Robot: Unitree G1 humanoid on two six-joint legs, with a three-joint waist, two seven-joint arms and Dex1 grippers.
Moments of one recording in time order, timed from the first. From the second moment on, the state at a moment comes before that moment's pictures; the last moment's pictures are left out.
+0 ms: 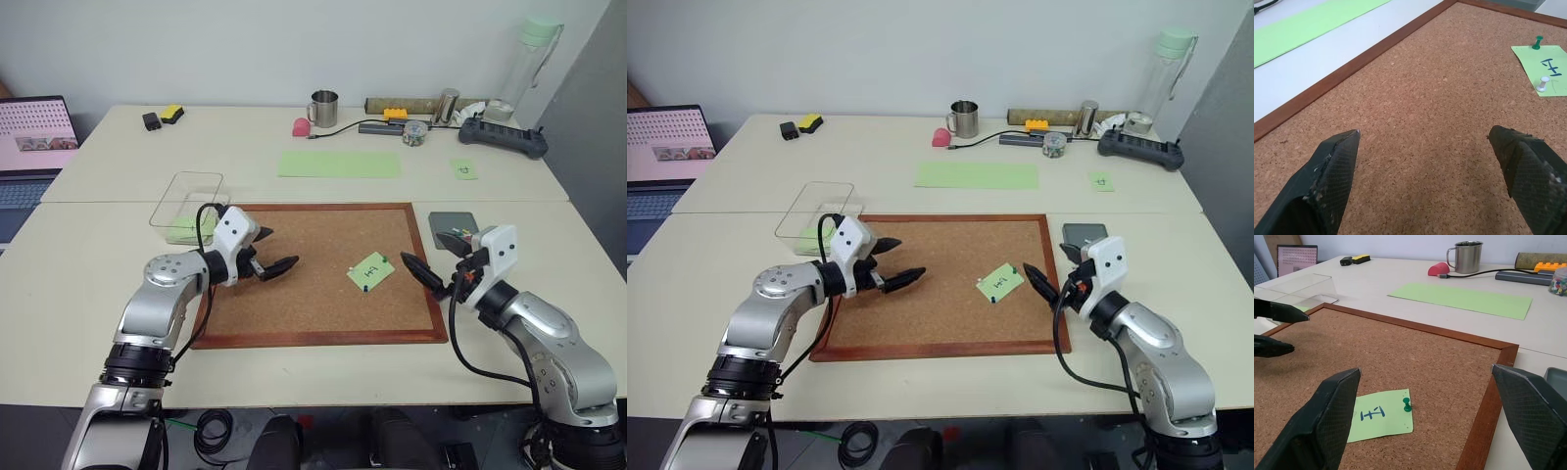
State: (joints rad) left arm -0.45 0.56 -0.02 0.11 -0.23 0.37 -0.86; right arm -0.11 -0.41 -0.11 -0.48 0.45 0.58 0.45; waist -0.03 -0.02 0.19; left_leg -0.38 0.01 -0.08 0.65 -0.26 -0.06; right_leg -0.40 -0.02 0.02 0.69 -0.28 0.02
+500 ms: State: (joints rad) left arm -0.46 0.56 0.00 0.08 -0.28 0.44 -0.87; right arm -0.11 -0.43 -0.11 -0.49 0.44 0.58 0.45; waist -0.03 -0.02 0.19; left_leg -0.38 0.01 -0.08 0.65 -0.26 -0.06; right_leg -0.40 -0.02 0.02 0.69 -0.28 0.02
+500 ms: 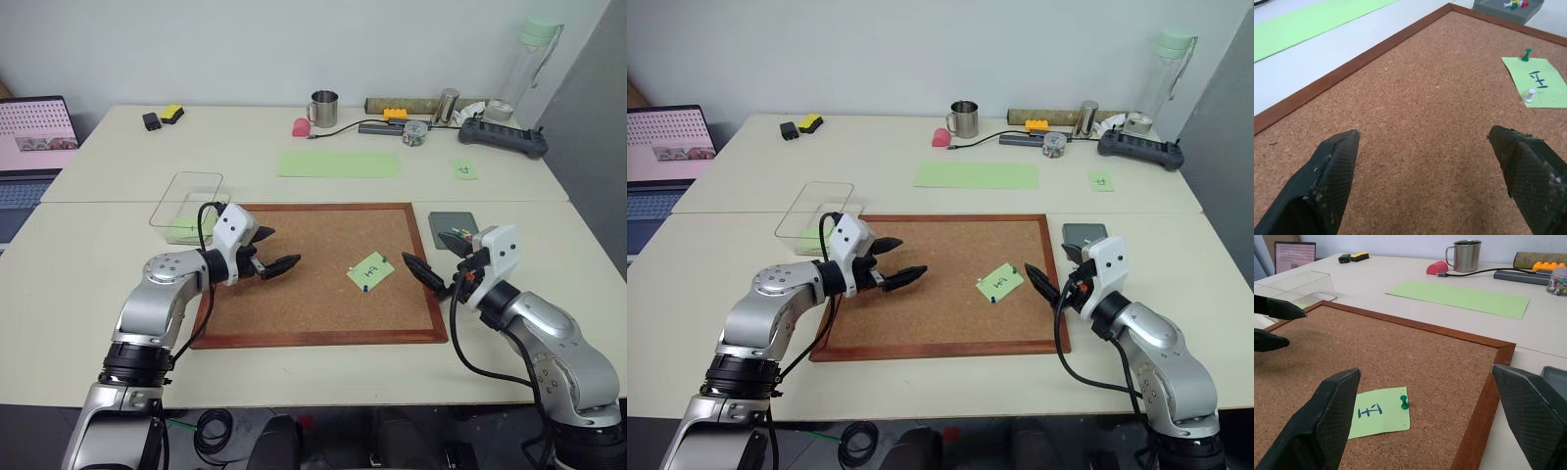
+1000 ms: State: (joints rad) left arm -0.47 0.56 0.01 0.04 -0.36 0.46 -0.93; right arm -0.16 -0.44 0.00 -0.43 0.36 0.51 0.48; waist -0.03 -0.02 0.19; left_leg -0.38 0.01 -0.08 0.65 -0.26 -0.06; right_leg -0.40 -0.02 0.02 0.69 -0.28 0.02
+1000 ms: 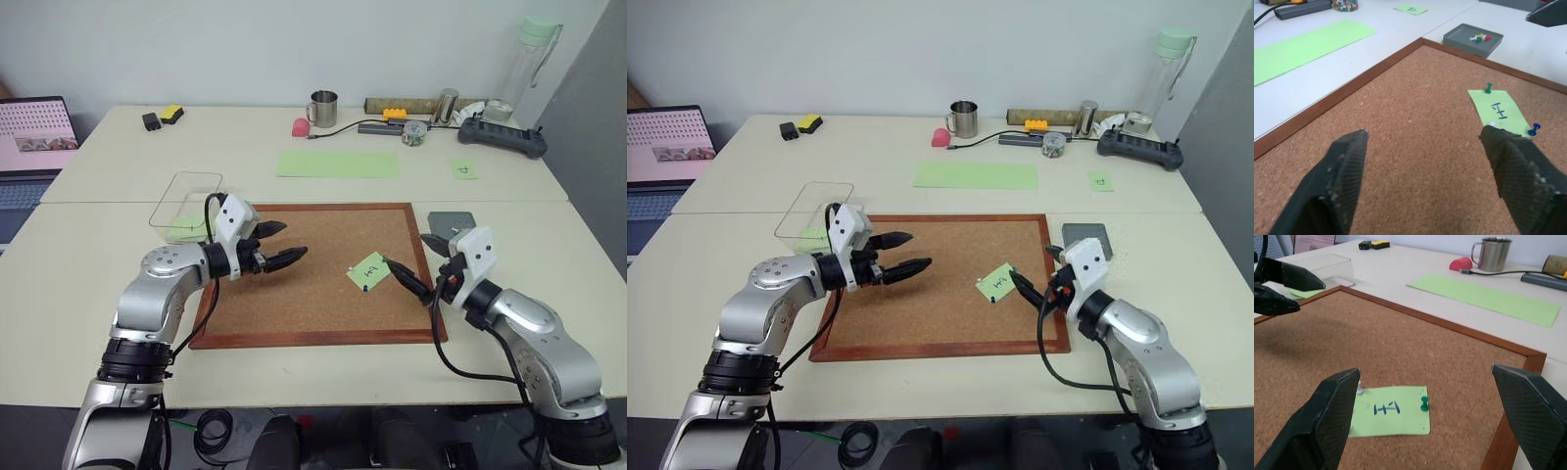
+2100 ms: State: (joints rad) left arm -0.42 0.43 -0.18 0.17 -0.19 0.29 -0.88; right arm -0.32 -0.28 0.09 -0.07 0.23 0.38 0.47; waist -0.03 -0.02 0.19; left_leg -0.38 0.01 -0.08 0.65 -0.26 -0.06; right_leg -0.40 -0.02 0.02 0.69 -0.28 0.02
